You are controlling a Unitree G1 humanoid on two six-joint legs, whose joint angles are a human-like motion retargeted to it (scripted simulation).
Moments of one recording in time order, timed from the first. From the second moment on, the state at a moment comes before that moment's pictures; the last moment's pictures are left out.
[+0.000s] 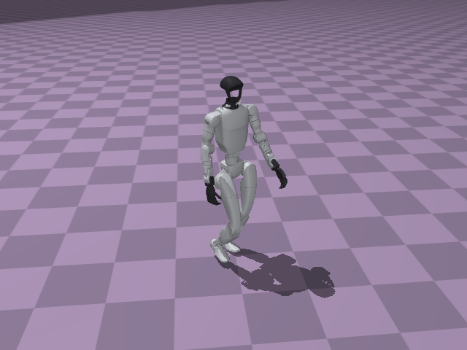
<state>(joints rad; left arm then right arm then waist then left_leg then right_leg) -0.35 0.16 -0.25 1.16 -0.20 -0.09 0.12 0.07 -0.24 0.26 1.19 0.11 -0.06 0.01 -0.14 -0.04 -0.07 -0.21 -0.30 -0.03 0.55 -0.61 0.17 -0.64 -0.23 -0.07 1.28 -0.50 0.10</state>
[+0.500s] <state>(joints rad) -0.03 0.14 -0.22 1.32 -0.18 -0.08 0.00 -0.04 -0.27 0.22 1.15 0.21 -0.09 -0.05 0.03 0.17 -0.10 -0.35 0.07 -0.10 1.45 -0.43 -0.06 -0.46 0.20 -0.15 0.75 -0.47 0.00</state>
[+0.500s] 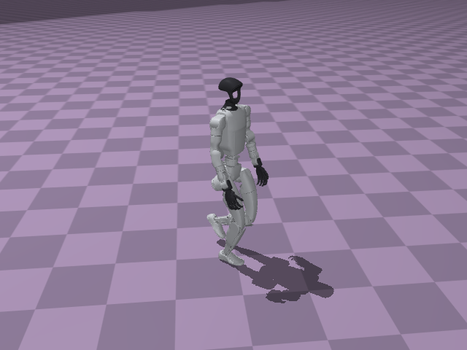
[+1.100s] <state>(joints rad) -0.09 0.14 -0.19 1.22 -0.27 -0.13 0.05 0.00 -0.20 0.27 1.19 0.17 -0.10 0.04 -0.06 -0.17 -0.17 -0.51 -0.37 0.08 0.69 -0.51 0.16 -0.35 -0.22 -0.01 1.38 -0.32 0.23</state>
